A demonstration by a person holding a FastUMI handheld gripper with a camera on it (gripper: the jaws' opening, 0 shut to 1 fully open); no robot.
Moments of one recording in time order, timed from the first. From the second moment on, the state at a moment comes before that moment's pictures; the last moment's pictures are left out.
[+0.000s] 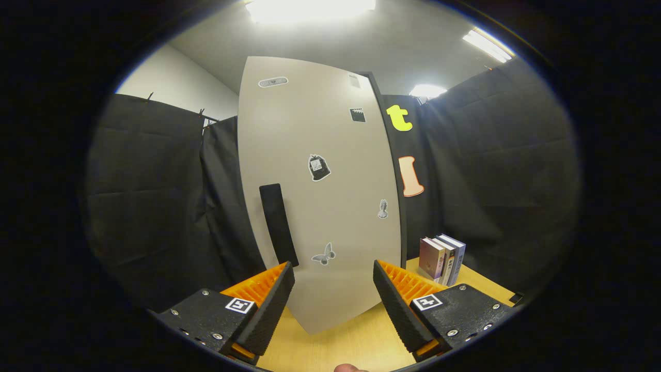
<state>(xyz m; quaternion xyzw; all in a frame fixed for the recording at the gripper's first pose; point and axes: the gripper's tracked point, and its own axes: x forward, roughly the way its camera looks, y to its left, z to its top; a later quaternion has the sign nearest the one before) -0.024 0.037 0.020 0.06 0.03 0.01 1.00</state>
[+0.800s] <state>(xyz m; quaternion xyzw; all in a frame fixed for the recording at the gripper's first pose) 0.013 0.051 0.023 0.07 0.03 0.07 0.99</state>
